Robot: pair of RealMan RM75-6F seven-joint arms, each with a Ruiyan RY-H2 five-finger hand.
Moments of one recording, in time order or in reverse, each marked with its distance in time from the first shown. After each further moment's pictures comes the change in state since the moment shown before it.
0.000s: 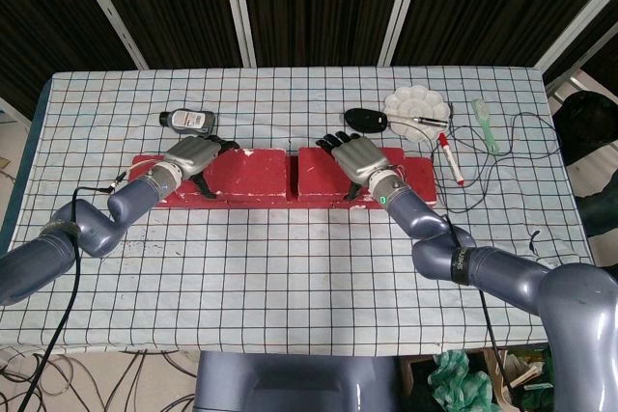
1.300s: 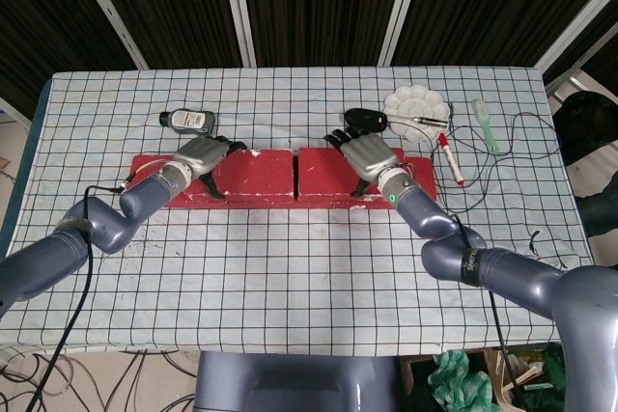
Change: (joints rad) left arm -0.031 -0.033 -0.023 0.021 -0.067 -0.057 0.050; right arm -0.035 0.027 0.011 -0.012 -0.025 0.014 0.015
